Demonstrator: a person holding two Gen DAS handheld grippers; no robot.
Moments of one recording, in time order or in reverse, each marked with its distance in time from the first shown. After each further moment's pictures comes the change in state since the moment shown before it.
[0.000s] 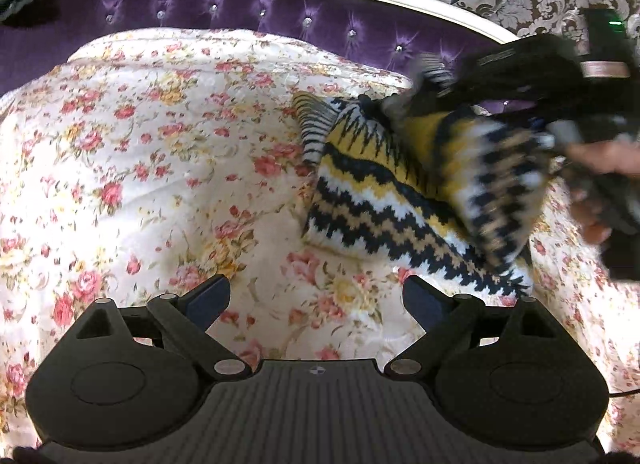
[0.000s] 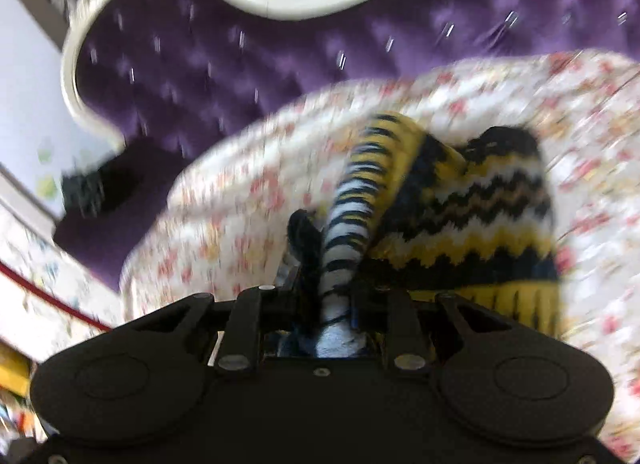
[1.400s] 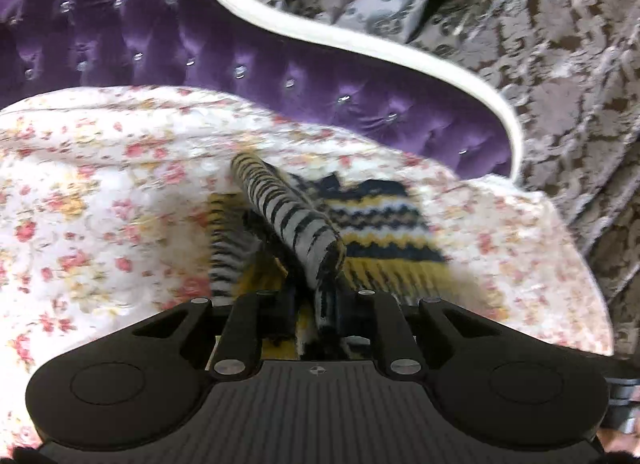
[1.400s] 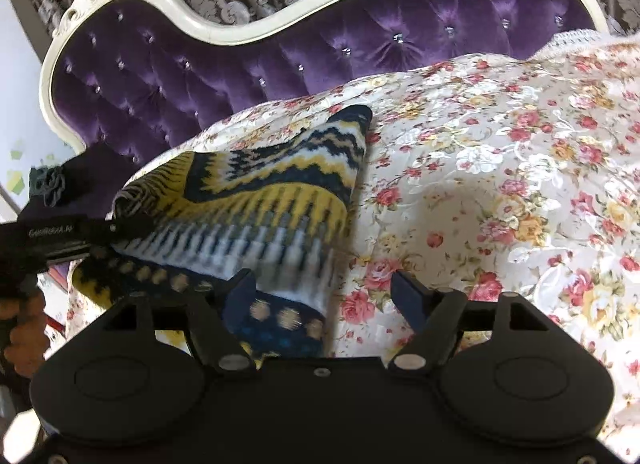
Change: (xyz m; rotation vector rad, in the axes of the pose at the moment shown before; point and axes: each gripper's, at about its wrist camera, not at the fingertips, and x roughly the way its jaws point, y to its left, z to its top) left arm 0.049 -0.021 0.092 0.053 -0.064 -0.132; right arm -0.088 -0.075 -0.080 -0.006 -0.149 -0.141
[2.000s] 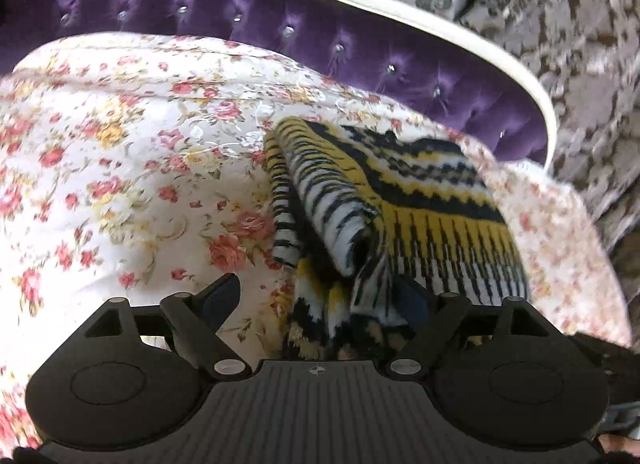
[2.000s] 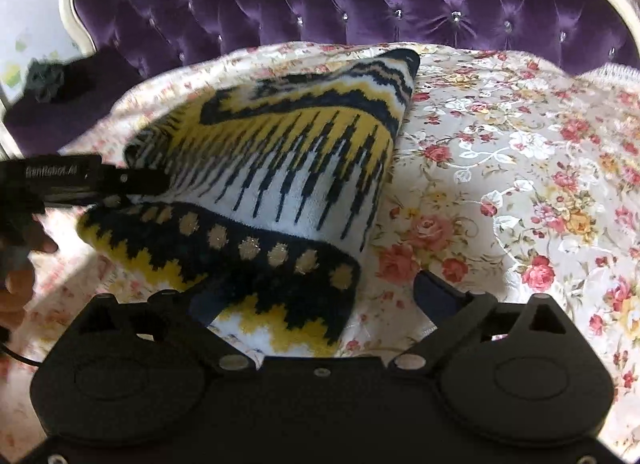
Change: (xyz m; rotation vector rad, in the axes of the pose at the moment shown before) left arm 0.012 0.036 -0.032 -0.095 0.030 0.030; right arm 0.032 0.033 -0.026 -0.204 0.093 -0.041
